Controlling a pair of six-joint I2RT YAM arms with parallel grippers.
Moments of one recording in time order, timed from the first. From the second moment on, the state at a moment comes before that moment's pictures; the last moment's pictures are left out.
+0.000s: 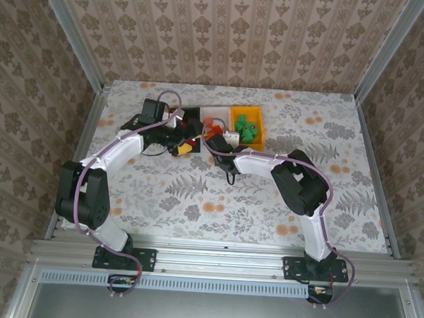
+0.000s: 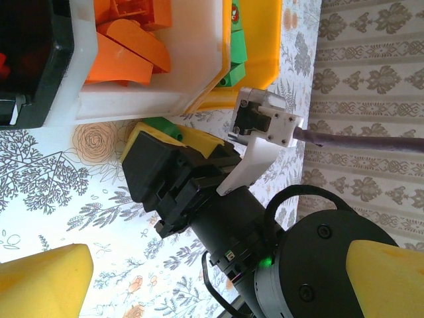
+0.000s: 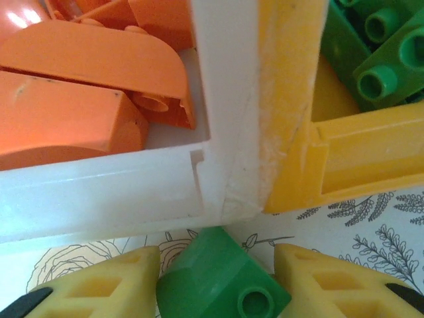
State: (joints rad) left arm -0.32 1.60 1.15 -0.40 0.77 -0.74; right arm 0.72 2.09 1.38 -0.34 0.48 0.72
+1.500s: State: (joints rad) left arm -0.32 1.60 1.15 -0.40 0.77 -0.74; right arm 0.70 1.85 1.23 -0.27 0.56 0.58
